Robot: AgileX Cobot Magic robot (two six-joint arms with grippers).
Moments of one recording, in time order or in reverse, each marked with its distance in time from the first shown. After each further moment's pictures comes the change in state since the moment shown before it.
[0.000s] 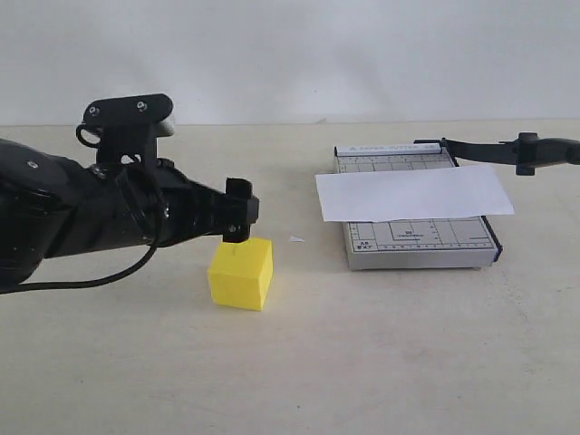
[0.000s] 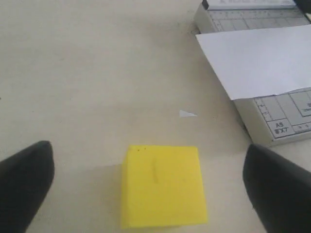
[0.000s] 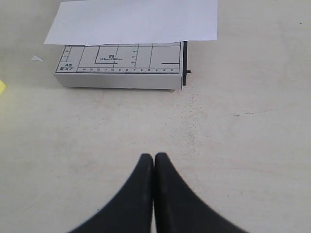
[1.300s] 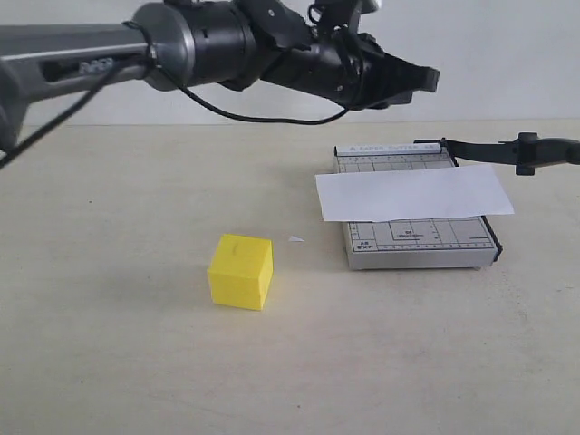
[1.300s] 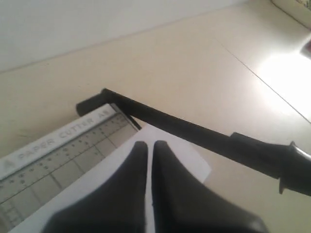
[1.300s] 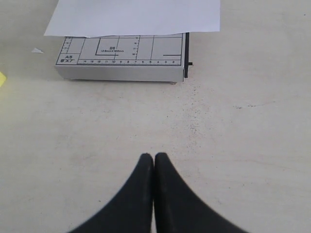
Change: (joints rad) left arm 0.042 0.647 -1.154 0.518 0.614 -0.364; right arm 0.000 0.000 0.000 0.000 0.024 0.000
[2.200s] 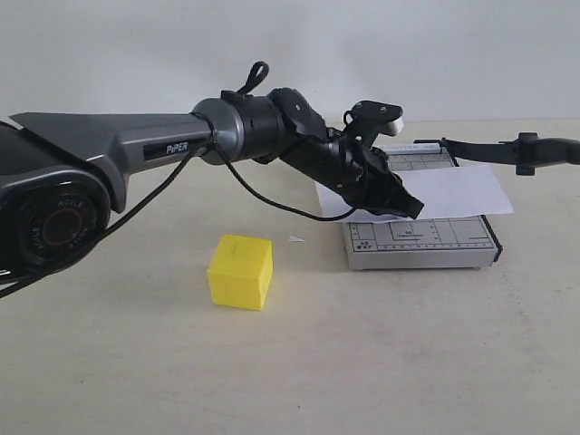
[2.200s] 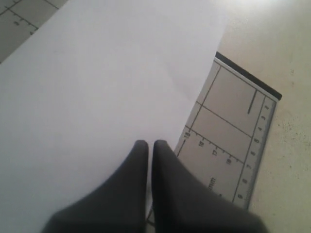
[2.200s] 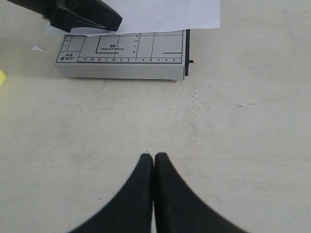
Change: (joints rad) left arm 0.002 0.300 -0.152 -0.002 0.285 0.272; right arm 0.000 0.000 0.000 0.000 0.004 0.000
